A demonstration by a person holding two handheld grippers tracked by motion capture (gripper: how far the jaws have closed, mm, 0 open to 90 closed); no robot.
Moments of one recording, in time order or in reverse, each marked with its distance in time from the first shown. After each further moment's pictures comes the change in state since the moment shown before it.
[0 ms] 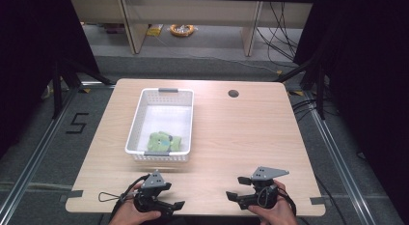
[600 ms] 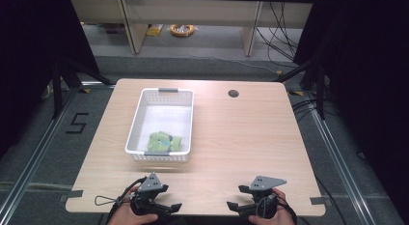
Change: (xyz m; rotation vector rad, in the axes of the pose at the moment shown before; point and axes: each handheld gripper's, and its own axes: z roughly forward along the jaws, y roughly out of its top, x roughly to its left) left arm -0.002 -0.008 -0.005 -0.011 0.007 0.012; right arm 0.009 -0.019 0.001 0.066 -0.022 -0.051
